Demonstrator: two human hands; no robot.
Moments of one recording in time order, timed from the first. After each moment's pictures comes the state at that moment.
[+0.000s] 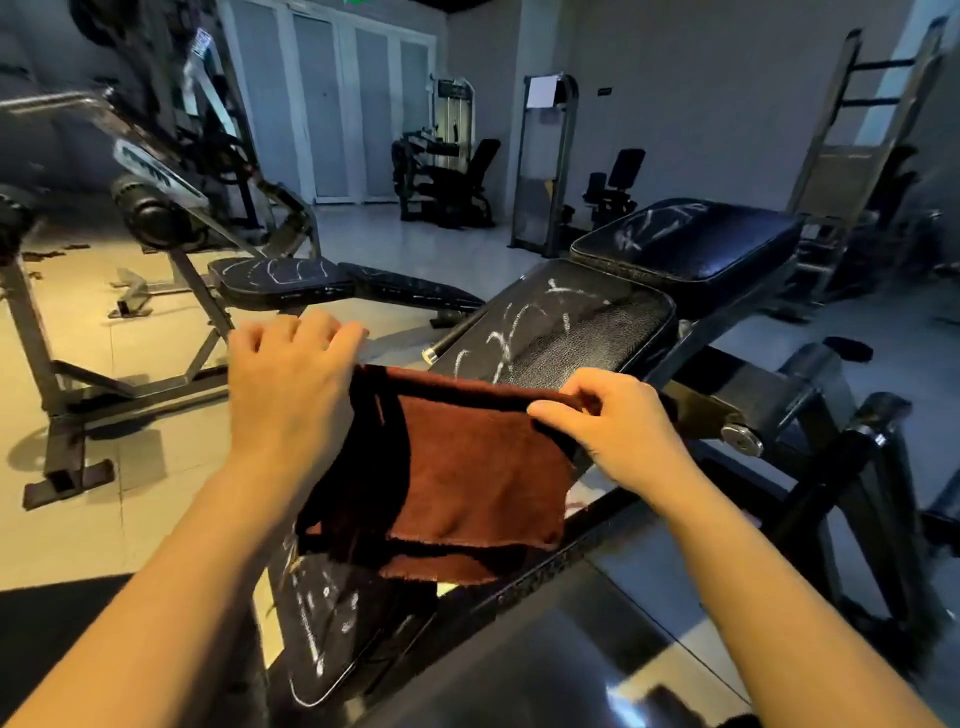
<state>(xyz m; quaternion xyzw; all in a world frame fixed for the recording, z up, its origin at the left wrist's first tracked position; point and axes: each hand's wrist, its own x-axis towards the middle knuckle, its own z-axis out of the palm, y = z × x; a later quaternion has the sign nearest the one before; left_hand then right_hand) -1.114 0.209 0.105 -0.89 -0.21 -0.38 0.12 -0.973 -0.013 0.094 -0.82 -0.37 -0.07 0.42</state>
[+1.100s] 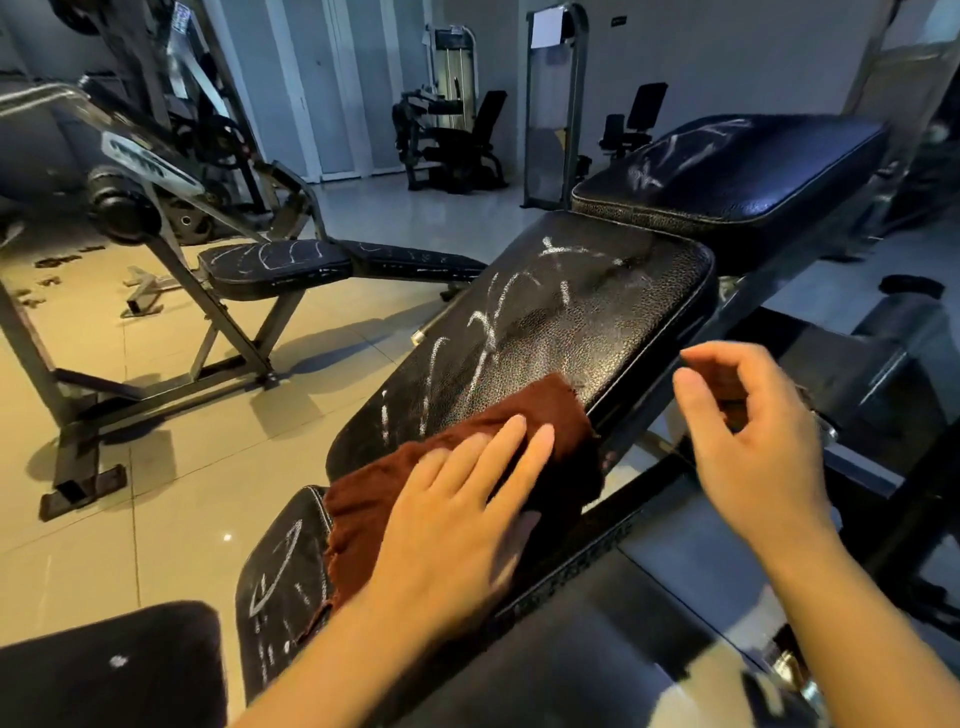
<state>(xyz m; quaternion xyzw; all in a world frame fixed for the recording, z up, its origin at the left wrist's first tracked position) -1.030 0.134 -0.004 -0.95 0.06 -0.28 0.07 -0.905 -0.053 0.043 -0.76 -0.28 -0.24 0.54</state>
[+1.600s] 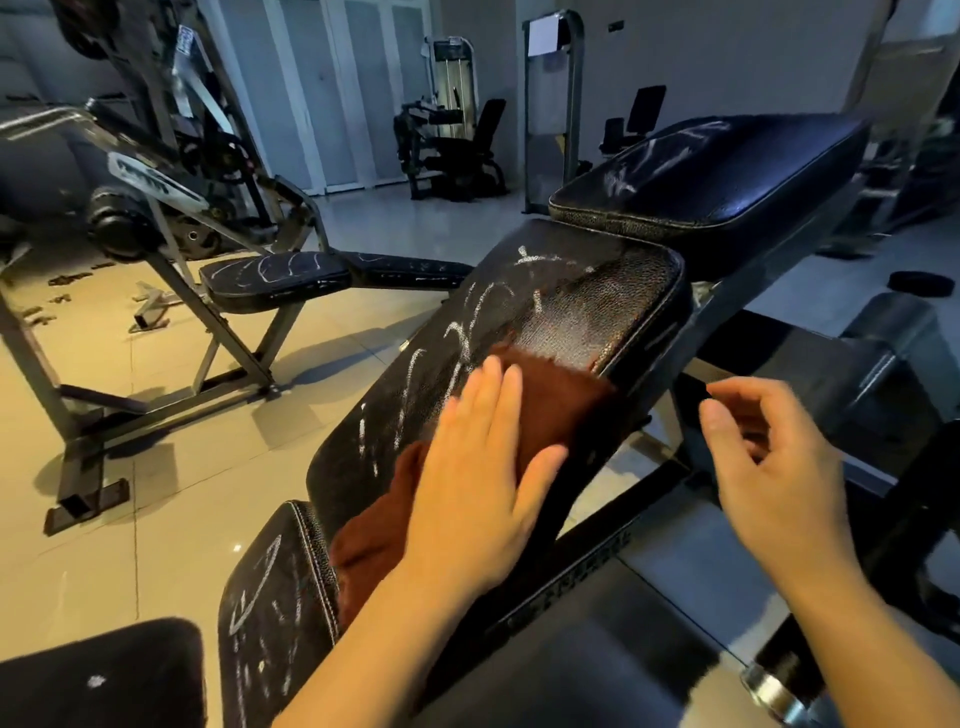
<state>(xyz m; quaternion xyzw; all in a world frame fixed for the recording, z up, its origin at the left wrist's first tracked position) -0.991 0.106 0.017 -0.95 -0.07 -0.28 -0.12 -0.882 -0.085 0.020 -0.77 -0.24 -0.22 0.54</state>
